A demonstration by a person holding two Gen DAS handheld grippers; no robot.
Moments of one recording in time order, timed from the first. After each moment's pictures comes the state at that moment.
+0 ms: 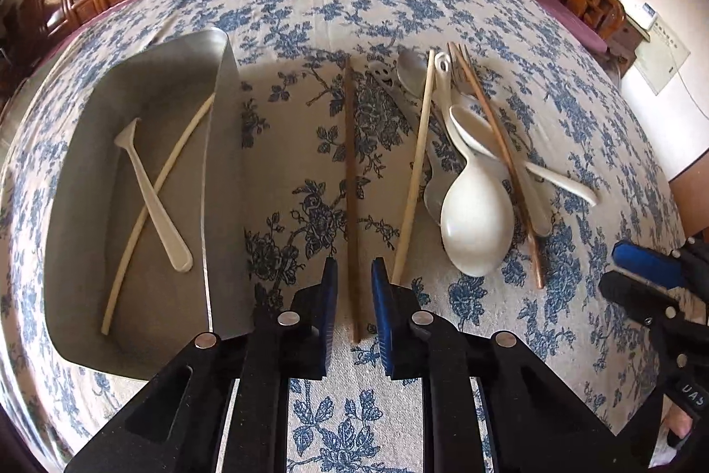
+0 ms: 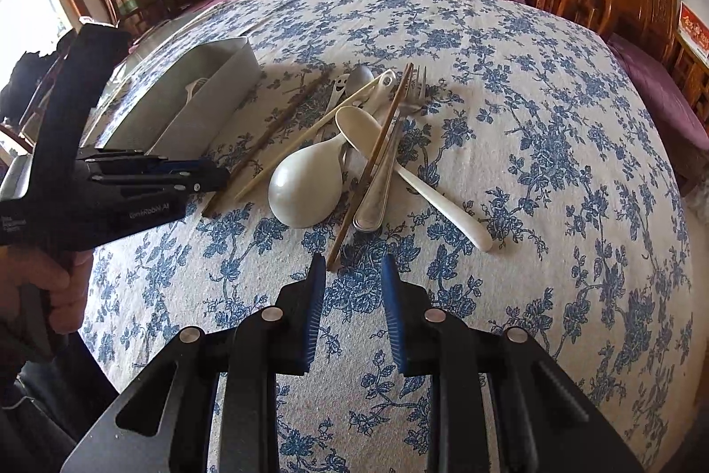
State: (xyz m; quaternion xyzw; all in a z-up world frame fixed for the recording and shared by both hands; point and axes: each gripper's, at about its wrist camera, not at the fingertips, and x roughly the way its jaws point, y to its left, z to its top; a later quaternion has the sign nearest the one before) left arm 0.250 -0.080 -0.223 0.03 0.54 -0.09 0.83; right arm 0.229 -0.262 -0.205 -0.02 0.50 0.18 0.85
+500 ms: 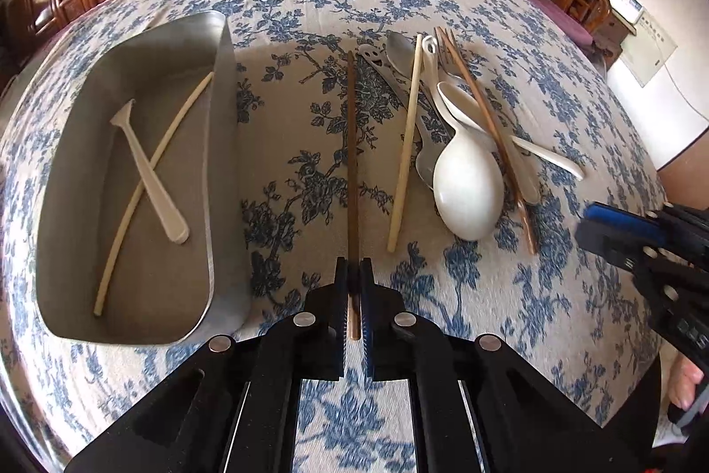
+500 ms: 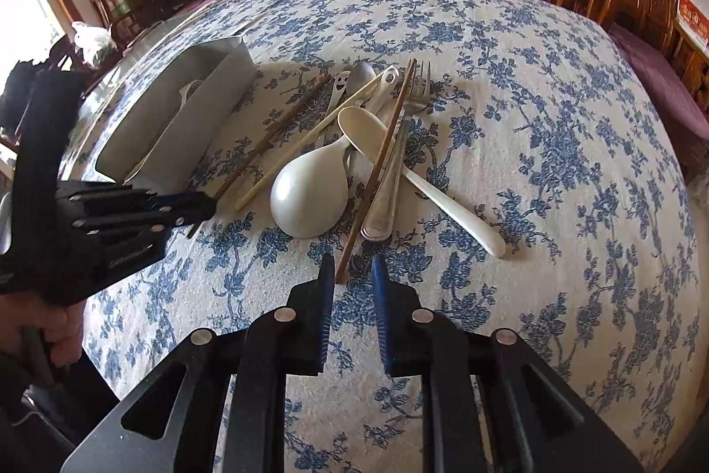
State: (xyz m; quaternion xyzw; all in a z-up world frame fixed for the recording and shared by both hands) left arm 0.228 -0.069 -0.221 0.02 0.54 -0.12 0.83; right arm 0.242 -0.253 -0.212 -0.01 0.51 0.17 0.84
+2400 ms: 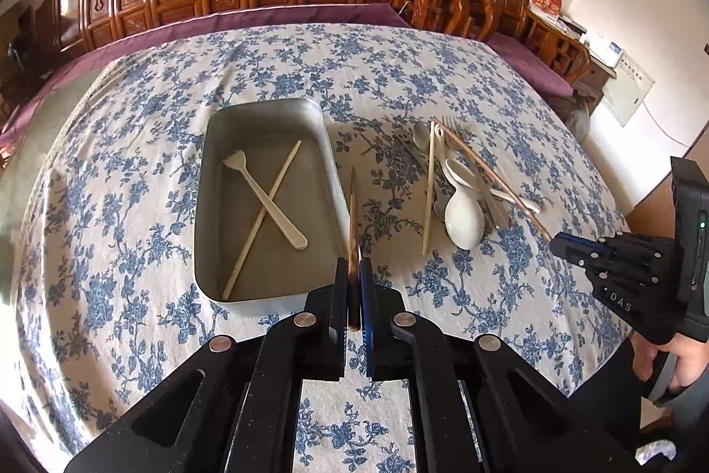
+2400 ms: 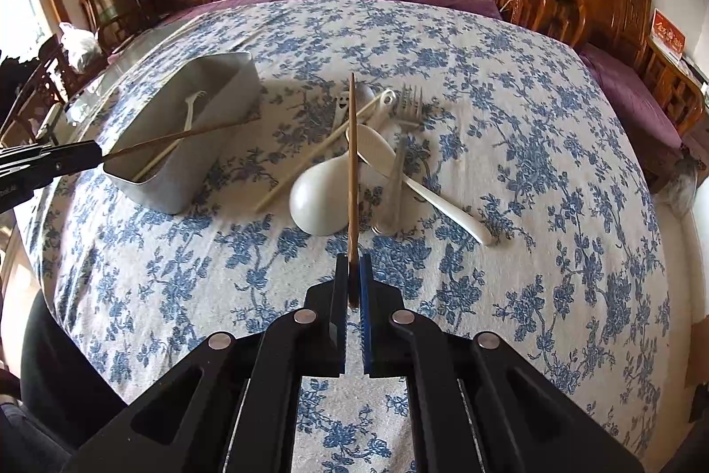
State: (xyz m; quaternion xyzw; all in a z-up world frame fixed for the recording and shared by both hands) left arm 0.183 0.002 -0.131 0.00 0.46 -0.13 0.88; right arm 0.206 -0.235 -0.180 -0.03 0.48 0.13 0.87
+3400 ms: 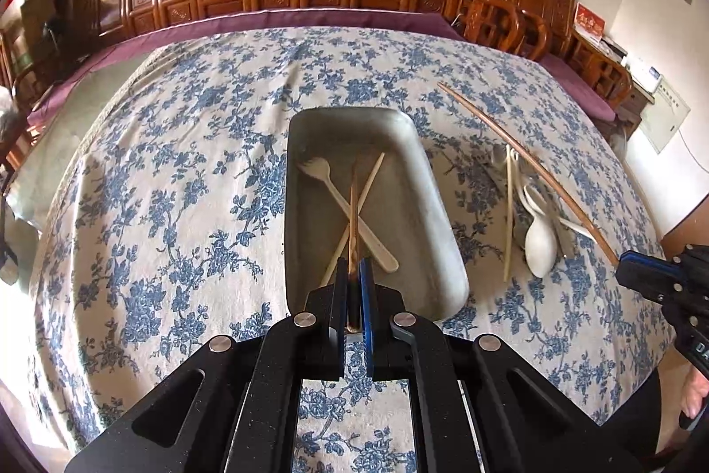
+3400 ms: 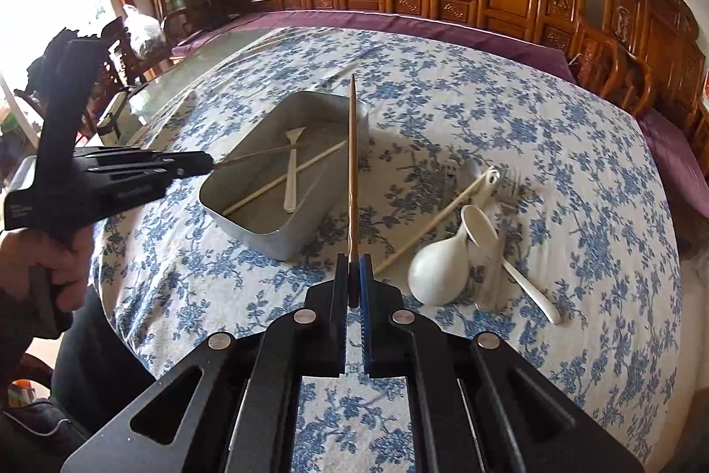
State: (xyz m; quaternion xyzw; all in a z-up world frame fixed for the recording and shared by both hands) left arm 0.211 0.053 -0.149 -0.01 0.46 -0.06 0.89; right arm 0.209 -0.157 -0.129 -0.06 0.44 0.23 0.86
